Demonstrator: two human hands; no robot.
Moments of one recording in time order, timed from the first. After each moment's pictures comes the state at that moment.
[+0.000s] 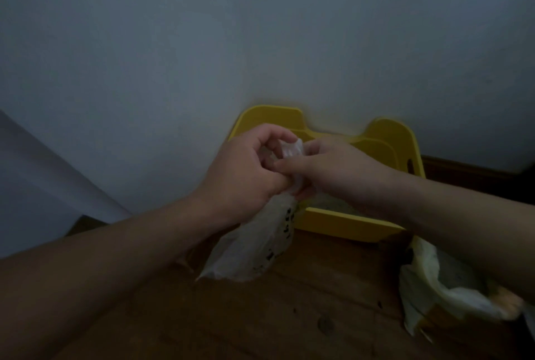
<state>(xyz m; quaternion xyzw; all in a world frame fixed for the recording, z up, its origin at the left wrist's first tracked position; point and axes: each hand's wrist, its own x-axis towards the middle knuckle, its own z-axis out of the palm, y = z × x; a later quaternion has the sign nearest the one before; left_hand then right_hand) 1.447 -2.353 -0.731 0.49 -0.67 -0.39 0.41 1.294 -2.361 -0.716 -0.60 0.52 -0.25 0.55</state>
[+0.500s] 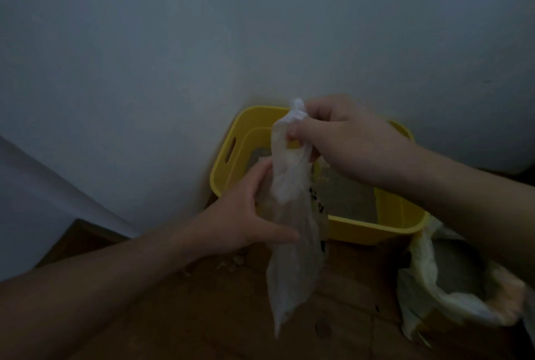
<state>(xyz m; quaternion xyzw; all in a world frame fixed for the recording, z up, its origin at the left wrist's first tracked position) 1.465 -2.346 -0.764 0.42 -0.67 -0.56 0.26 1.282 -2.376 -0.674 -0.74 0.50 -0.29 0.35</state>
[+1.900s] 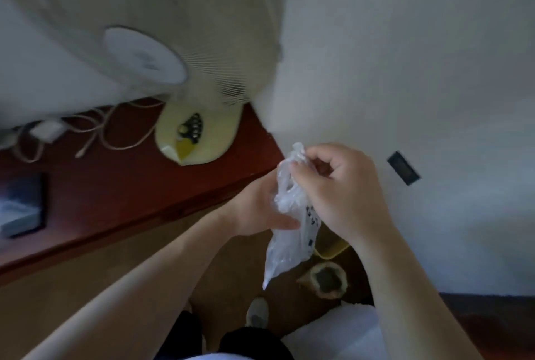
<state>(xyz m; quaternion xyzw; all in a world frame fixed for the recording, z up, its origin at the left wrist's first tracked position) 1.399 -2.078 -0.051 0.67 -0.43 -0.41 0.44 1.271 -2.165 0.057 -0.85 0.26 -0.23 0.39</state>
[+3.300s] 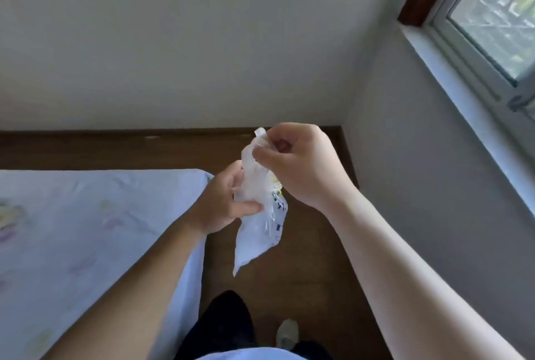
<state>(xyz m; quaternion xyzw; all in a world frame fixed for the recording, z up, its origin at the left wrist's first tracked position) 1.538 -1.093 -0.023 0.70 0.36 0.21 0.58 1.694 -1.156 0.091 -0.67 -0.55 0.28 0.41</state>
